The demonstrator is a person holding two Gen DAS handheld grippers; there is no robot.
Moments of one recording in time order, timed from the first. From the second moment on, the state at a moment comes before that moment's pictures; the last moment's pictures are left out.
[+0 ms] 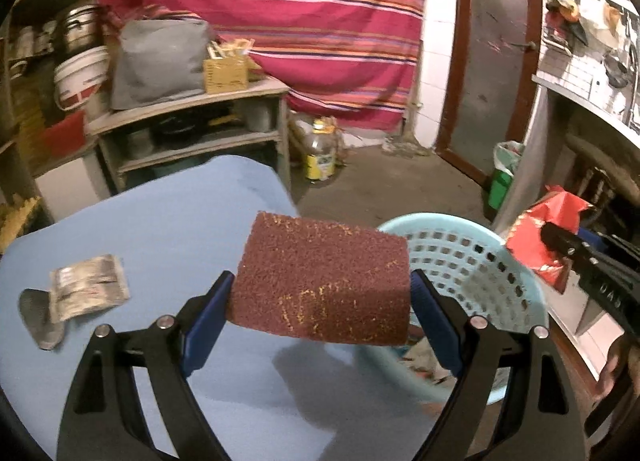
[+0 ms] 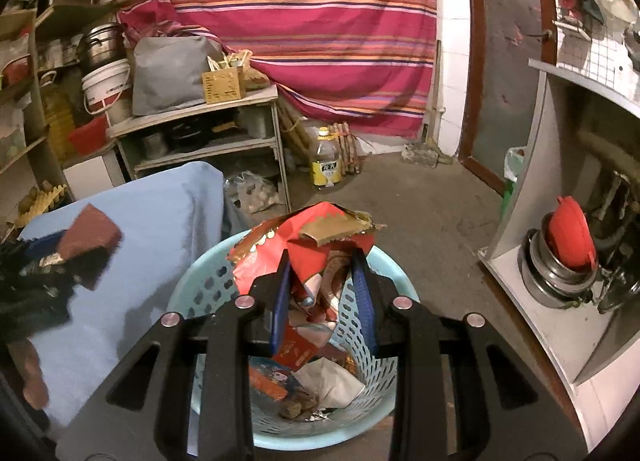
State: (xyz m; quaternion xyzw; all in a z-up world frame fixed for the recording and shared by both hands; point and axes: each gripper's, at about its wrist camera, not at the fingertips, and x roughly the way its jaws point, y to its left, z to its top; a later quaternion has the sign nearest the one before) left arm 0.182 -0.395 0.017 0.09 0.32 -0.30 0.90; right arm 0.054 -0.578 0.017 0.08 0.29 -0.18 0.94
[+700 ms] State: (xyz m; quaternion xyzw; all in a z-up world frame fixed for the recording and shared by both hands) left arm 0.177 -0.469 -0.020 0.10 0.31 -0.31 0.89; right arm 0.046 -0.605 0.001 0.11 0.30 -0.21 0.92
